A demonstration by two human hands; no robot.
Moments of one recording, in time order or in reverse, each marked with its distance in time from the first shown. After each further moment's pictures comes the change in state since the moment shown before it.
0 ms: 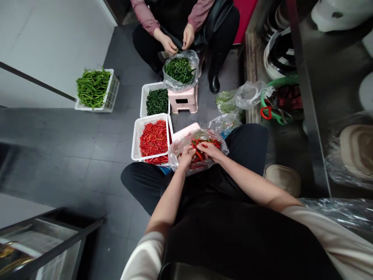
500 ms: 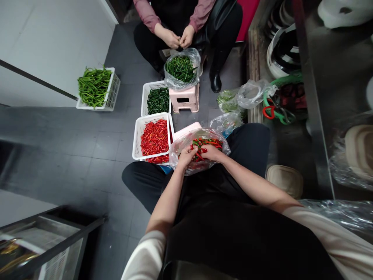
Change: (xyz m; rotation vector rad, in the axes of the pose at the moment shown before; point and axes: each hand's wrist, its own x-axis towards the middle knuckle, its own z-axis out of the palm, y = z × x) left_hand 0.001 0.015 -0.004 0.148 -0.015 0.012; right_hand 0.003 0.009 -0.007 -0.553 -0.047 -0.133
